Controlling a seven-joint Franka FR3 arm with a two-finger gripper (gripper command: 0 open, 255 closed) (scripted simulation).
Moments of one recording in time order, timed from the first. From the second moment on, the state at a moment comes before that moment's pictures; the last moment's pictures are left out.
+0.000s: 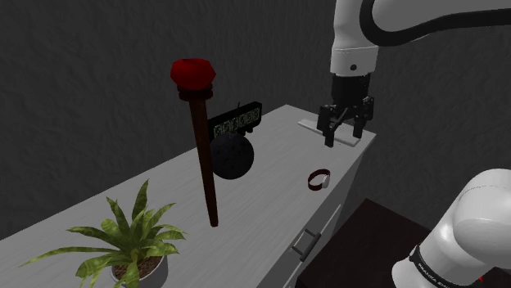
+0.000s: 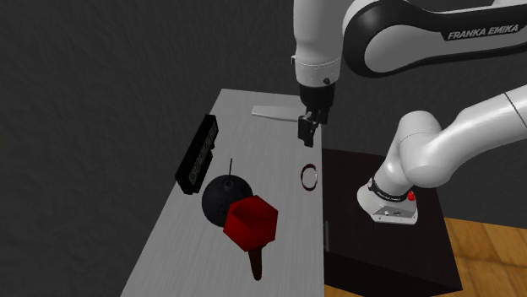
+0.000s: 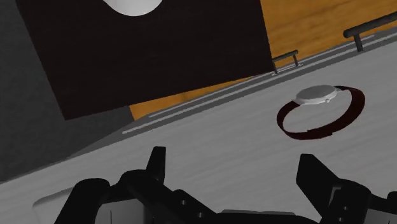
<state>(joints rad) -0.04 -0.66 0.21 -2.35 0.16 1.53 0.40</state>
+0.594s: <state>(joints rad) -0.12 -0.41 0.40 -2.12 0.26 1.62 0.92</state>
